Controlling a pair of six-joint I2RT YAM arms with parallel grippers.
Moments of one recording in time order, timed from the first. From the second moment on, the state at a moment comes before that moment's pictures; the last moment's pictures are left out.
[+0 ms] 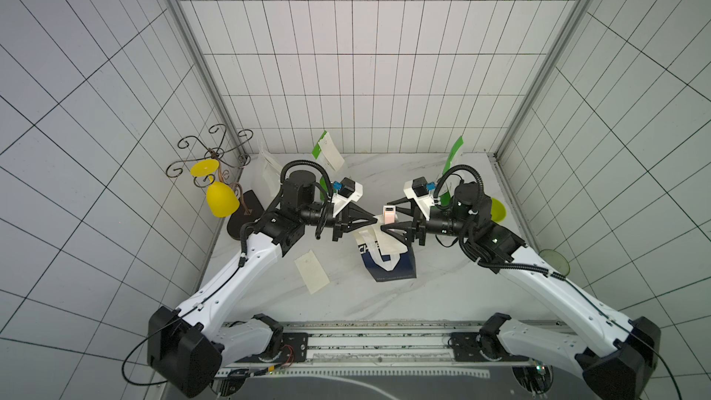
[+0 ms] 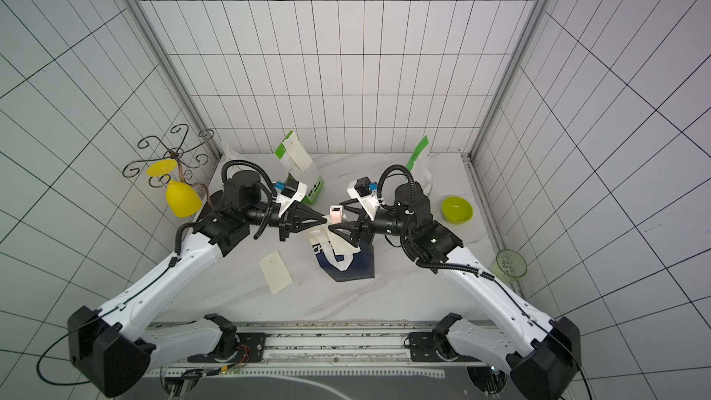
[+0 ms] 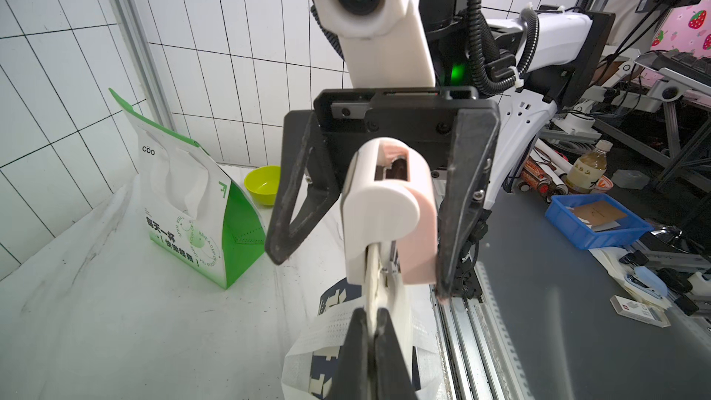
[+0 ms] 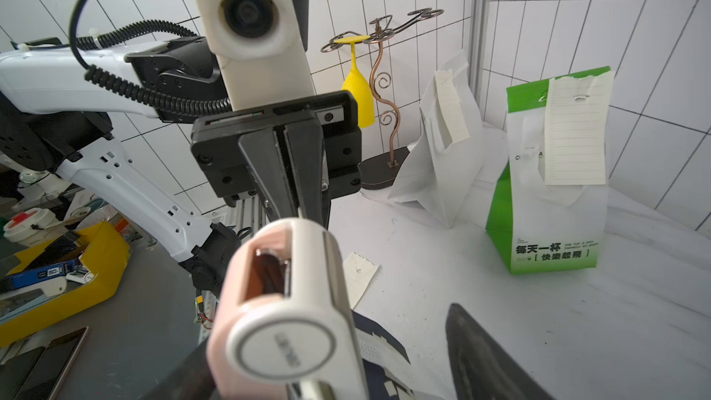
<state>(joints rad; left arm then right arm) -0.46 1.19 1.04 -0.18 1.12 0.20 0.64 1.09 0.97 -0.08 -0.69 0.05</state>
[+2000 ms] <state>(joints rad) -0.50 1.18 1.07 -0.16 1.06 0.15 0.63 1.14 1.14 -0.12 -0.68 -0.06</state>
